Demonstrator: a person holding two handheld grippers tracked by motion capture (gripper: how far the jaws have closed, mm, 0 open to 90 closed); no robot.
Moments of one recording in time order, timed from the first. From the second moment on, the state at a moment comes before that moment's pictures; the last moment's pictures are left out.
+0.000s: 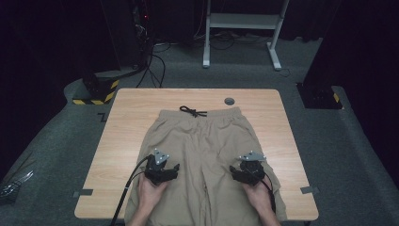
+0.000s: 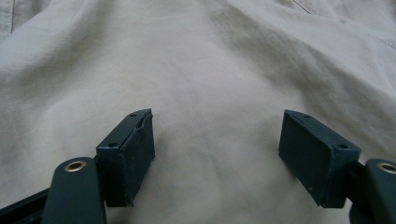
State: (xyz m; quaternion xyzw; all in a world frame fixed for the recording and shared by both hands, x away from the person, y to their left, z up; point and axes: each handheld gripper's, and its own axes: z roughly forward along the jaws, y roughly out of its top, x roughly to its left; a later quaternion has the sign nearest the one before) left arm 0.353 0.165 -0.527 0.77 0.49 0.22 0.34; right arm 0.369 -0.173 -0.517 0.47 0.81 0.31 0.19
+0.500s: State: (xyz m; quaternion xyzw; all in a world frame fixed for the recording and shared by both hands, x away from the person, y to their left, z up) left arm 0.315 0.155 -0.525 0.77 0.48 0.20 0.35; right arm 0.332 -0.183 -0.517 0.46 0.81 0.31 0.19
